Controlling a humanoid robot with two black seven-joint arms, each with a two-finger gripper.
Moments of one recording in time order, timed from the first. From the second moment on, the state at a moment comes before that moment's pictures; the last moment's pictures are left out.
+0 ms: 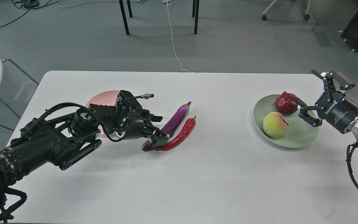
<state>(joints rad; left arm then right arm) -0.80 0.27 -0.41 -0.88 2.18 -0.21 -0.49 0.72 -0.88 0.13 1.07 0.16 0.49 0.49</state>
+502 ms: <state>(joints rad) -0.78 0.26 -0.41 -0.88 2.18 -0.20 -0.49 0.72 -0.88 0.13 1.07 0.16 0.49 0.49</state>
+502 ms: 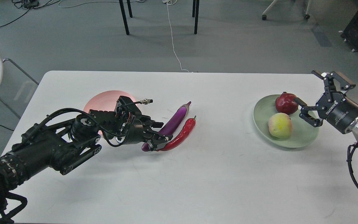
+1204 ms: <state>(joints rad) -0.83 0.27 -0.42 -0.90 2.18 -0.17 -0.49 0.70 -0.88 0.13 1.08 0.16 0.49 0.49</state>
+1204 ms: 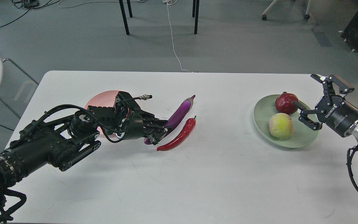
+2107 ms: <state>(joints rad) -0.80 0.65 -0.41 -0.92 2.12 -0.22 -0.49 0.70 -0.88 0.14 1.08 0.16 0.49 0.49</state>
